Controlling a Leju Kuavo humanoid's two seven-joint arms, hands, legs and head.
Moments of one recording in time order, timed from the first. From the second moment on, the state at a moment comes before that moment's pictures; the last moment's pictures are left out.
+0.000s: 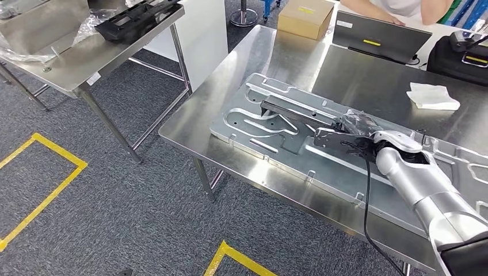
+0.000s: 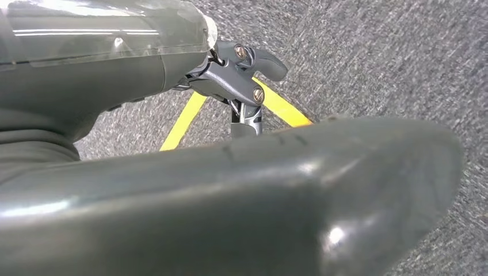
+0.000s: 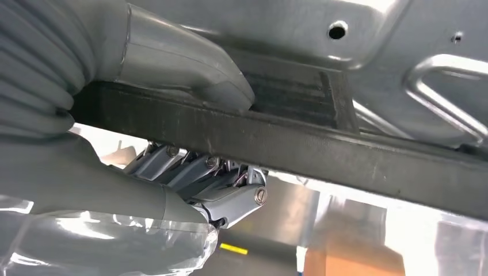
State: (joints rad) left arm -0.08 -0.09 1.25 -0.17 -0.91 -0.01 -0.28; right arm -1.05 -0.20 0.80 -0.63 0.61 0.08 -0.16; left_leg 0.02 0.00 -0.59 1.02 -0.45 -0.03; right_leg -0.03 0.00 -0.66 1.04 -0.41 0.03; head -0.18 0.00
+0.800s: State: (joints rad) left arm -0.07 -0.09 1.26 -0.18 -0.90 -0.03 -0.32; right arm -0.71 -0.22 0.17 -1.47 -0.10 0.00 -0.25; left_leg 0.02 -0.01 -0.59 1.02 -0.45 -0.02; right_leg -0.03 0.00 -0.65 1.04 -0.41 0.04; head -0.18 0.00
